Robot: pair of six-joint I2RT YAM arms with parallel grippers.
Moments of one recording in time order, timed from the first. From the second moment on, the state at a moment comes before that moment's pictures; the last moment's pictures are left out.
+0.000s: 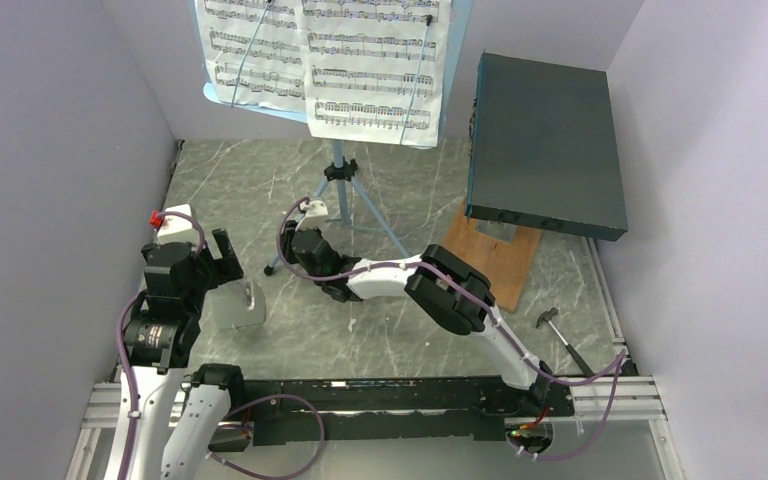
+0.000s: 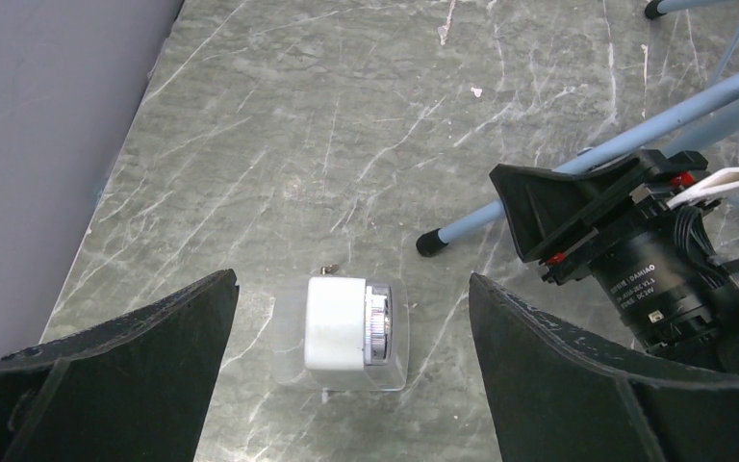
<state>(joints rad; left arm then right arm) -0.07 0.55 0.82 -0.69 -0.25 -0.20 1.07 2.29 1.53 0.52 0.47 0.59</state>
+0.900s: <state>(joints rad) -0.07 0.55 0.82 -0.69 -0.25 -0.20 0.90 2.28 1.45 0.64 0.14 0.49</state>
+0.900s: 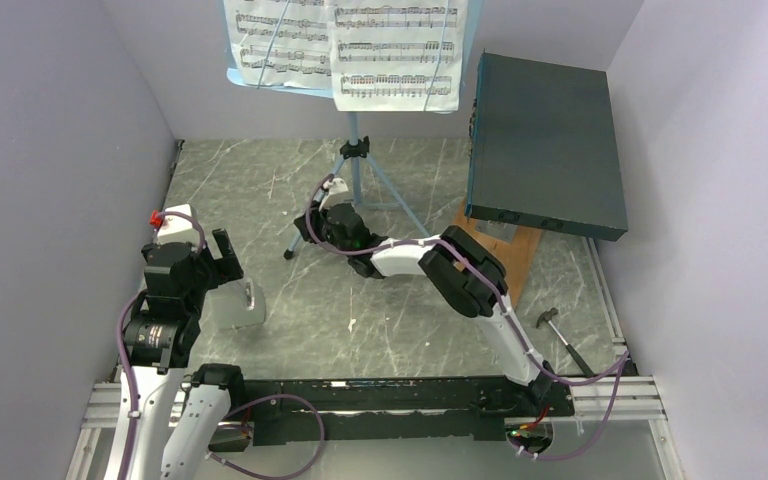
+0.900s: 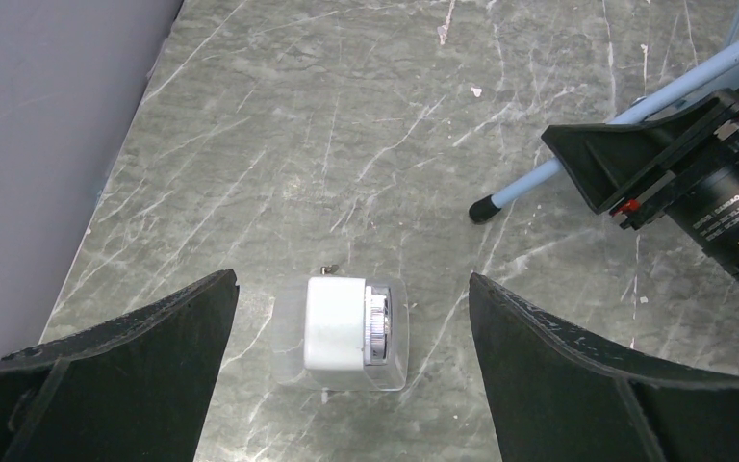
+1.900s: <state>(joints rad) -0.07 0.61 0.84 -0.75 -0.24 -0.23 0.72 2.21 1.47 0.37 -0.04 0.42</state>
